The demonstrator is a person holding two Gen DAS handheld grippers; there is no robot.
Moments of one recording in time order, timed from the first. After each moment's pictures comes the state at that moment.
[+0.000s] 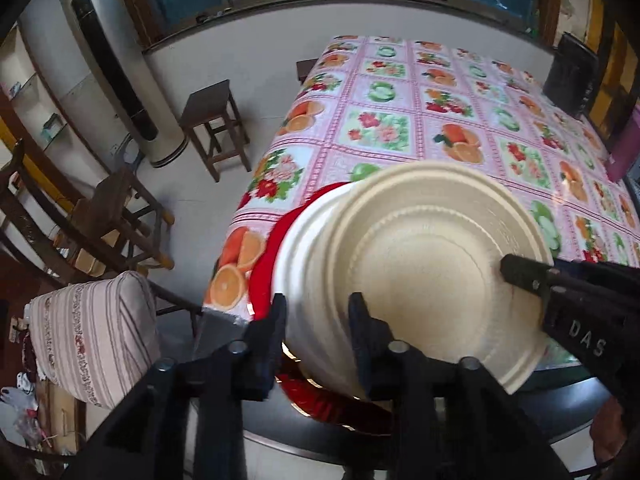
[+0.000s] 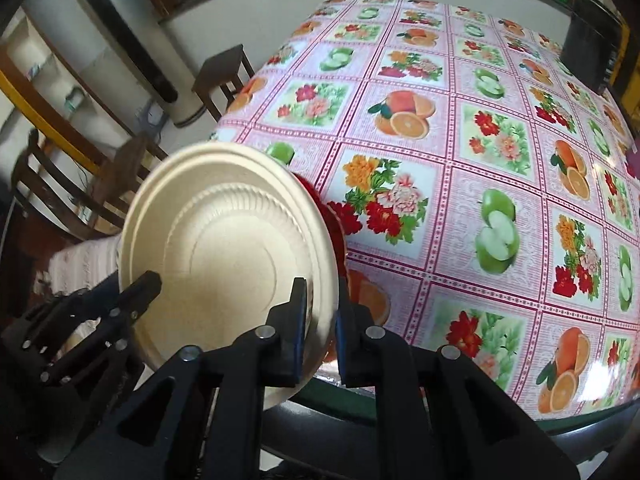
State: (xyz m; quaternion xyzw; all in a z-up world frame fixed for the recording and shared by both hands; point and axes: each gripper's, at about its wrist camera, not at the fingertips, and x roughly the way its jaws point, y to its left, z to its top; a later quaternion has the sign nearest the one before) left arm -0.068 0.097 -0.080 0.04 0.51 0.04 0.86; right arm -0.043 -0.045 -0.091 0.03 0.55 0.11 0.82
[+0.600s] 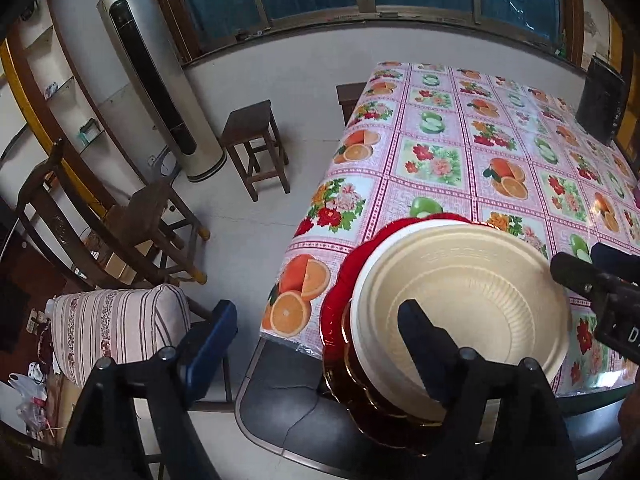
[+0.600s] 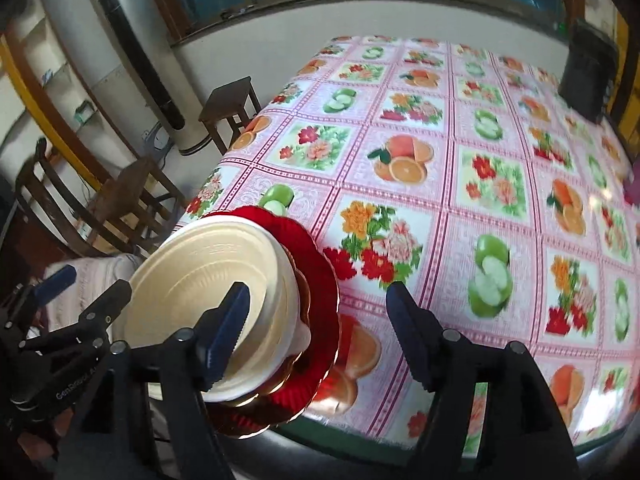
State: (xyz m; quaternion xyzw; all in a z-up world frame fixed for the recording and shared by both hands) left arm -0.065 0.131 -0.066 0.04 0.46 0.10 0.88; right arm -0.038 -0.049 -0.079 0.02 0.49 0.12 0.87
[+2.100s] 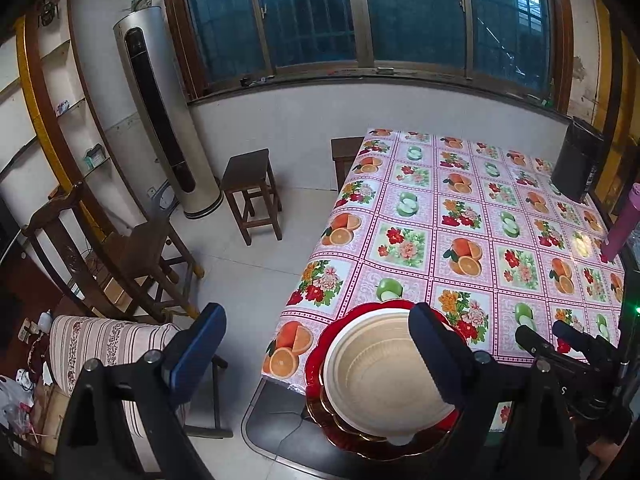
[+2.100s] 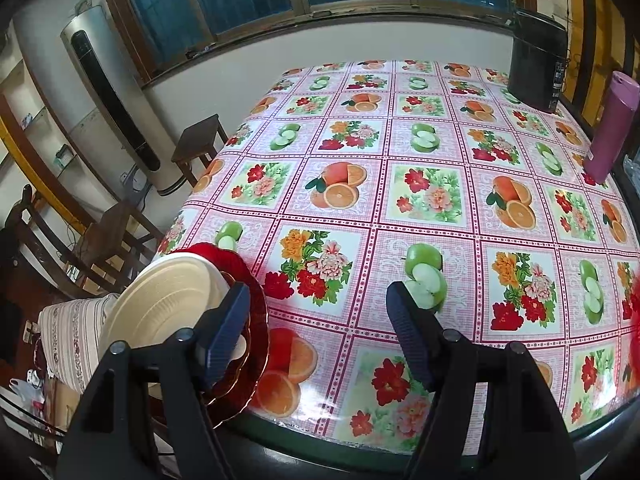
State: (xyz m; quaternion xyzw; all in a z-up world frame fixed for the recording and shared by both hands) left arm -0.075 0.111 0.034 0.02 0.39 0.09 0.92; right arm -0.051 -0.112 -0.060 0.07 0.45 0.06 0.89
